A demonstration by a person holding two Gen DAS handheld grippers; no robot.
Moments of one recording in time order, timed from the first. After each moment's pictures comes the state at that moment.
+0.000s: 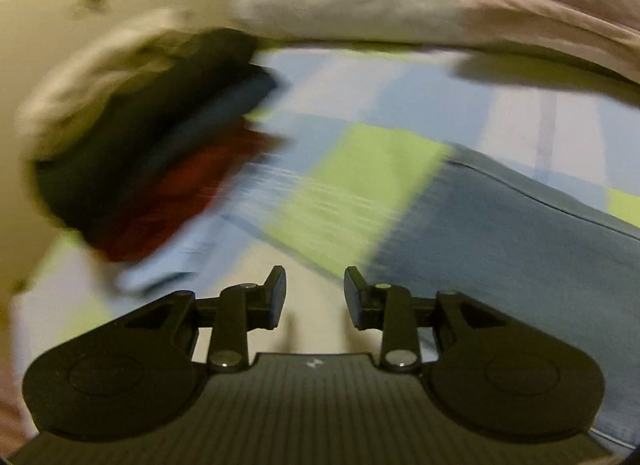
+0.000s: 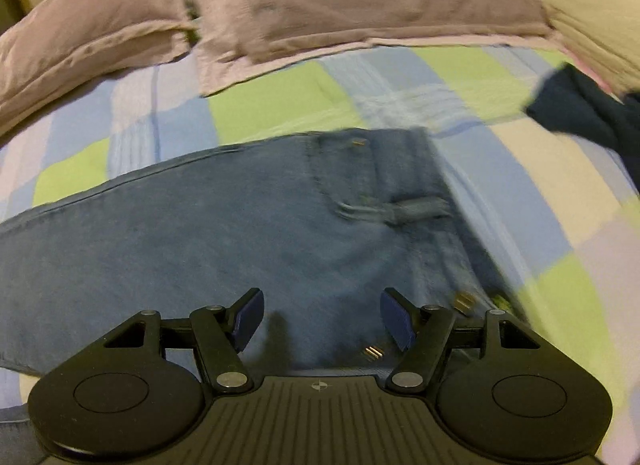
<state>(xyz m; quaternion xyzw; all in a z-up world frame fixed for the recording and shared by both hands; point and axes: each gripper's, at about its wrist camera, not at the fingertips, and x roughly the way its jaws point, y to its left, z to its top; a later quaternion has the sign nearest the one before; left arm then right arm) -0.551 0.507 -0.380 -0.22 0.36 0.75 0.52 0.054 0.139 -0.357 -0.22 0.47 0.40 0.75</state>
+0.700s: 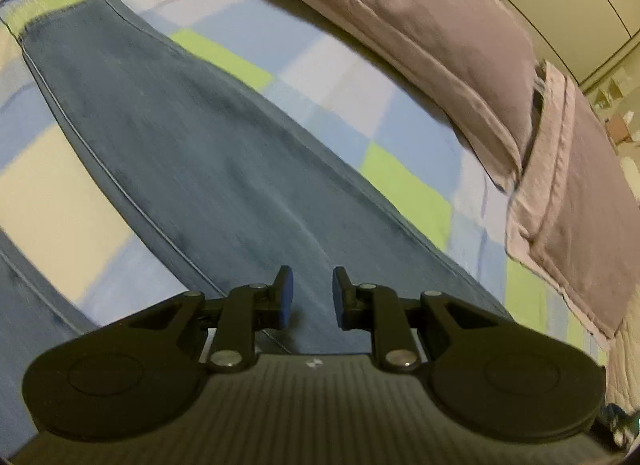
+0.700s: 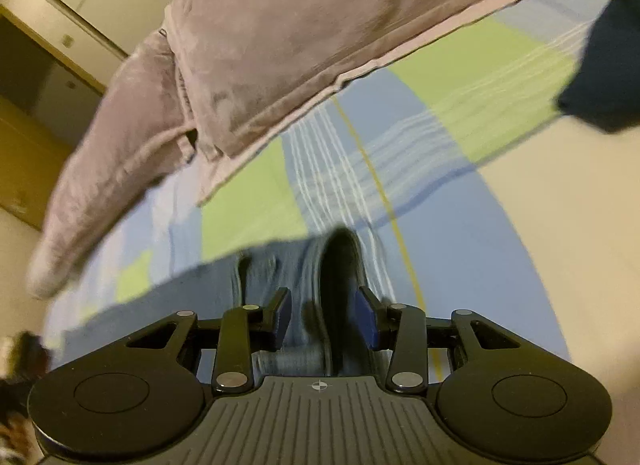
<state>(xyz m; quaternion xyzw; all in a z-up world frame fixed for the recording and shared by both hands) -0.278 0.291 -0.364 -0.48 0.26 0.49 0.68 0.270 0.139 -0.409 -0.02 0.55 0.57 0.61</state>
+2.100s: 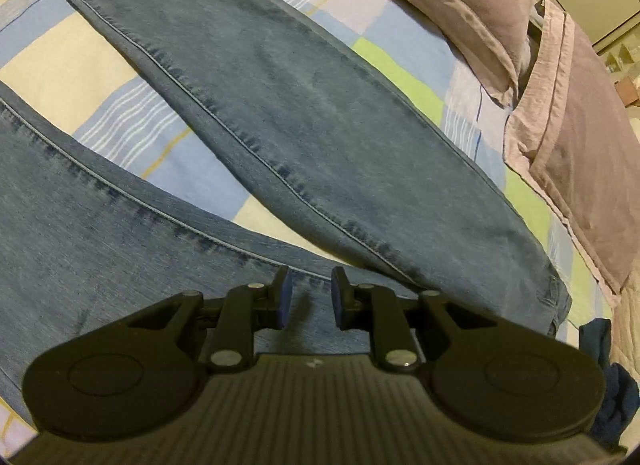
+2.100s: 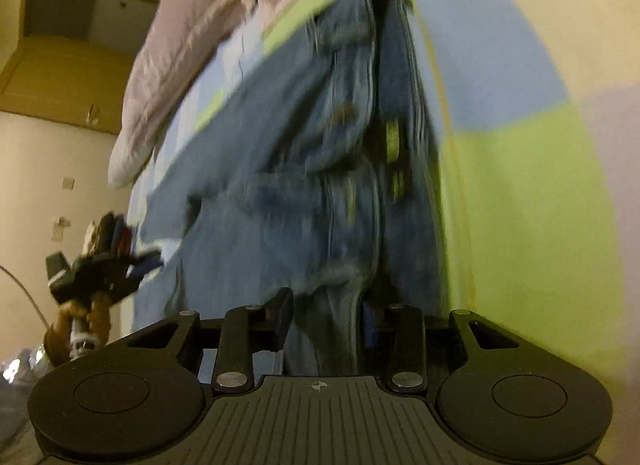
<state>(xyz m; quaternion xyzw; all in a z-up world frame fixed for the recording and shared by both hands) -0.258 0.214 -0.382 -0.51 0.31 0.48 0.65 0.243 0.005 -0.412 -0.06 0.65 0.62 0.44</state>
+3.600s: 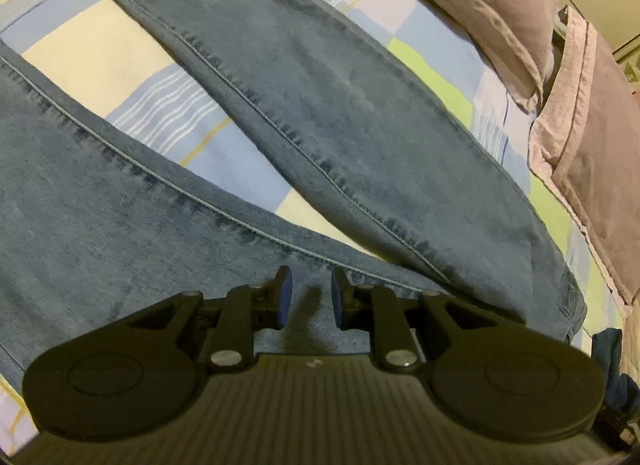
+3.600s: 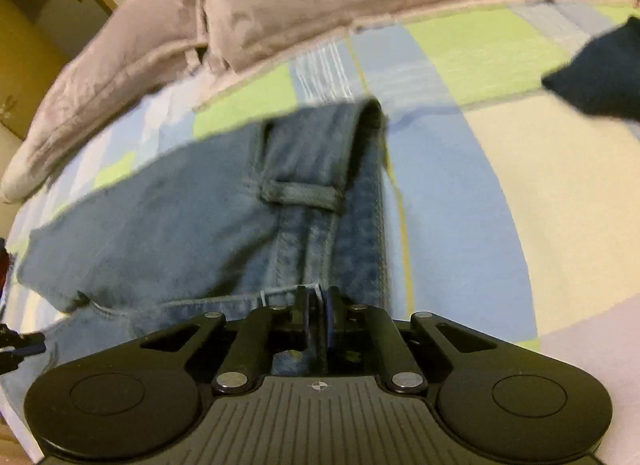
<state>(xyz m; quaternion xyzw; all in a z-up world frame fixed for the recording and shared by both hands) -0.278 0.213 -0.391 -0.51 0.31 0.49 0.63 0.225 0.084 -0.391 -0.14 0.52 0.58 0.62</state>
